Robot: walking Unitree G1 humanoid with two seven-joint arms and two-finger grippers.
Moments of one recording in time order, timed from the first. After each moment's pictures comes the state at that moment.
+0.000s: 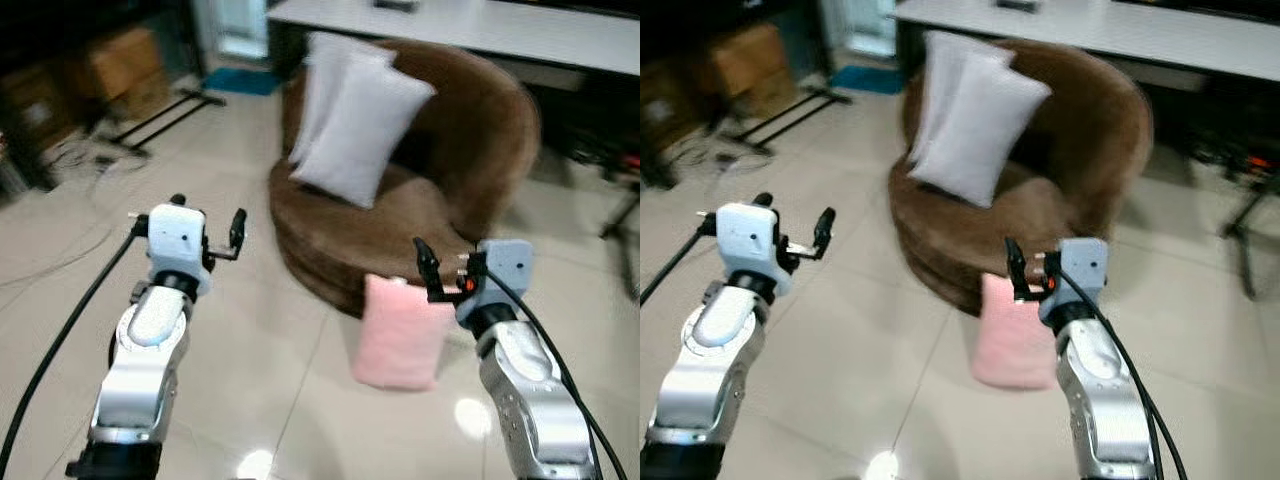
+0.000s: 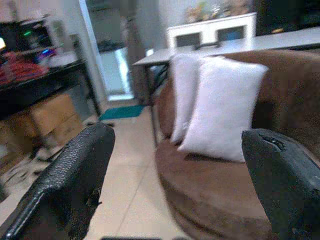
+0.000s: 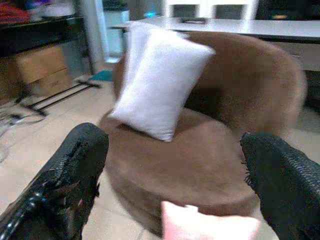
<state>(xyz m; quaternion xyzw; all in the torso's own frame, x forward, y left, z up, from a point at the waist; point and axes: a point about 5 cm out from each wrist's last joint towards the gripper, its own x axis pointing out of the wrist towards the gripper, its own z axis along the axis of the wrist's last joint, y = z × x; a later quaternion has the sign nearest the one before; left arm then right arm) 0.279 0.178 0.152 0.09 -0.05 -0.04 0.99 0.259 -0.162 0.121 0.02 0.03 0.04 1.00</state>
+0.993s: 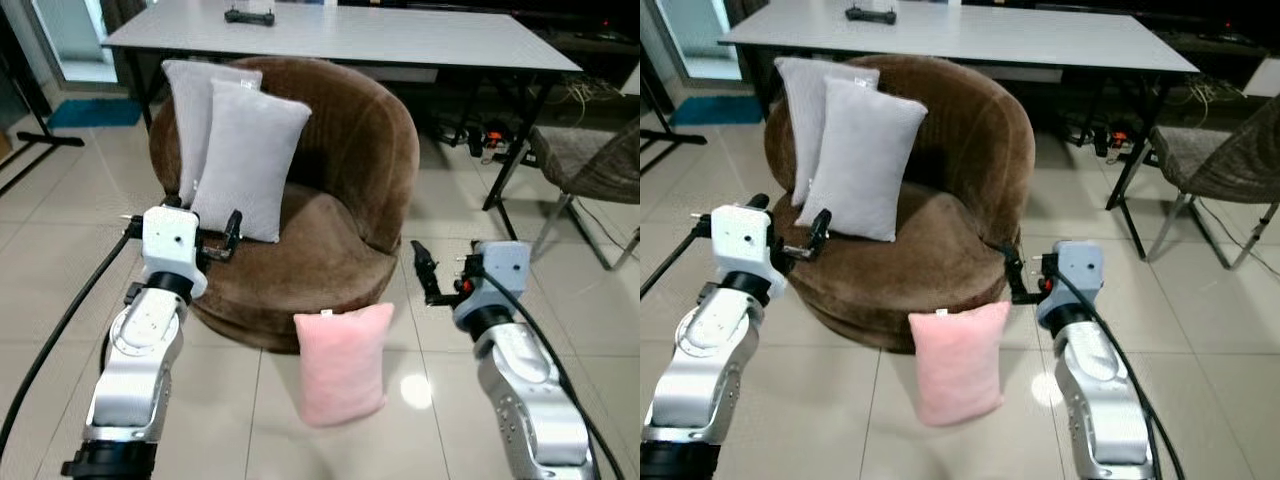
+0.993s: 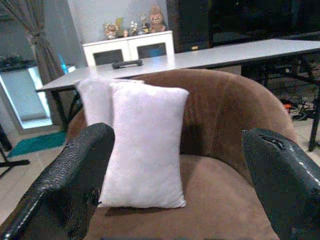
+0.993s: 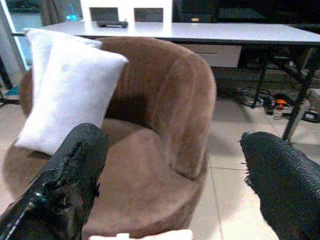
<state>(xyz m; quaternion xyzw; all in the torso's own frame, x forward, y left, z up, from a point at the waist) 0.281 0.178 0.147 0.09 -0.05 -0.05 0.99 0.257 -0.162 0.118 0.02 0.04 0.04 1.00</state>
